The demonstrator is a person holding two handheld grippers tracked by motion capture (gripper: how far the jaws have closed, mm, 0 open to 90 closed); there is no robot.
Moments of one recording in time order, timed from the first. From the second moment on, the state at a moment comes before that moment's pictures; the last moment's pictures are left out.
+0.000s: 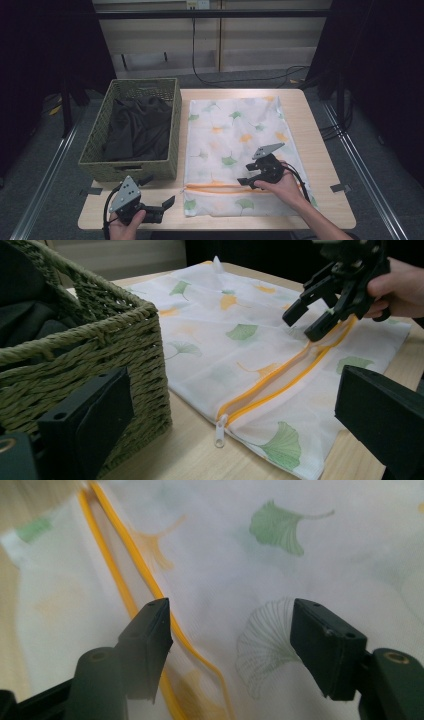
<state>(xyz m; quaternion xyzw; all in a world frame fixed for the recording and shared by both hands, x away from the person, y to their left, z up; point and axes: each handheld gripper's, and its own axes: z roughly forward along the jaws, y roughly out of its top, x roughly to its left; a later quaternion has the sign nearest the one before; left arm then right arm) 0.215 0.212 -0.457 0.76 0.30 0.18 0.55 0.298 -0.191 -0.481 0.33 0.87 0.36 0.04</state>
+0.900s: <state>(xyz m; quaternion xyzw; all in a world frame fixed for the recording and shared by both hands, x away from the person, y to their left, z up) 0.218 0.210 -0.458 0.77 0.30 0.18 0.53 0.300 -0.193 -0.489 0.35 0.88 0.29 0.09</state>
